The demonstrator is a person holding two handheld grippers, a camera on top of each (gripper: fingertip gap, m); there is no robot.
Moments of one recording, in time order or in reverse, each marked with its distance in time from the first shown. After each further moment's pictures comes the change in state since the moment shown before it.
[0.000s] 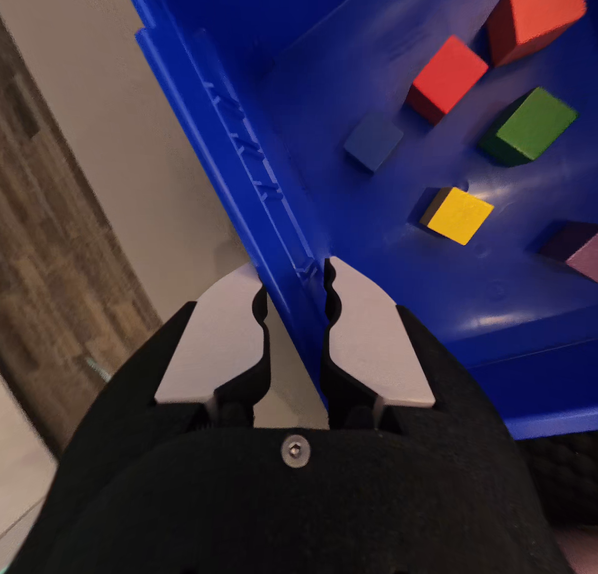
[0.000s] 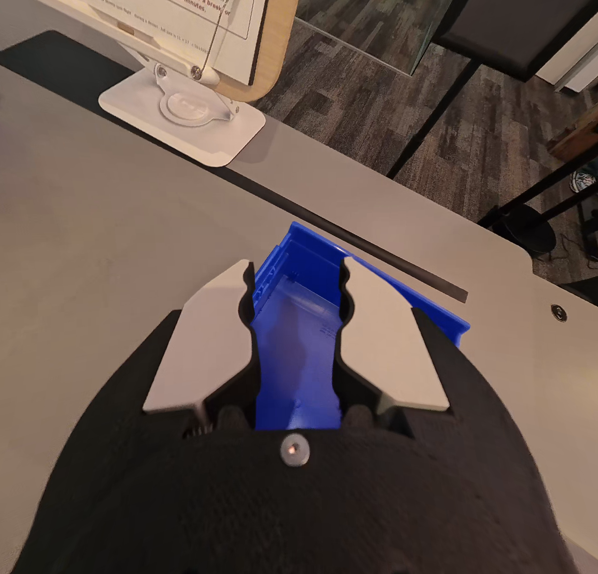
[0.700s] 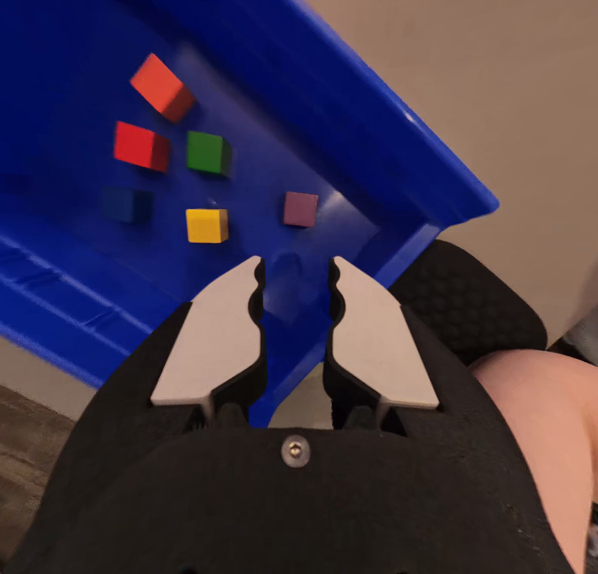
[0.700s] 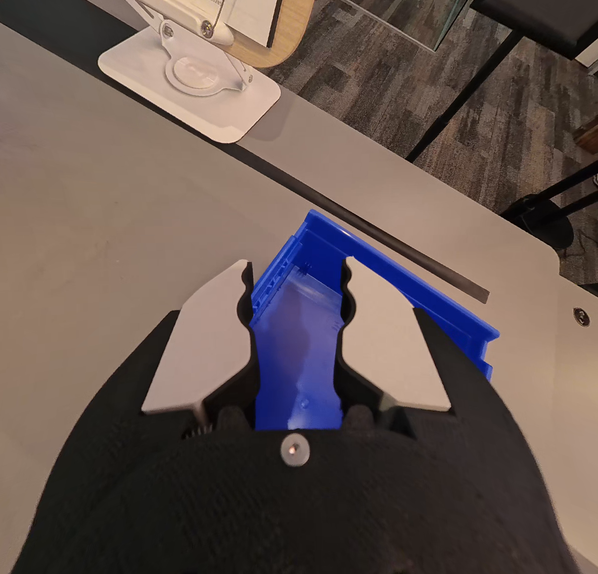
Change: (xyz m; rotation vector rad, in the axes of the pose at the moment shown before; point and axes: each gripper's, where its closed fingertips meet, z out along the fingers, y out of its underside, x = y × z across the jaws) left arm 0.134 0.009 -0.065 0.066 0.398 0.445; right arm -0.014 0.014 0.019 -0.064 -0.037 -0.030
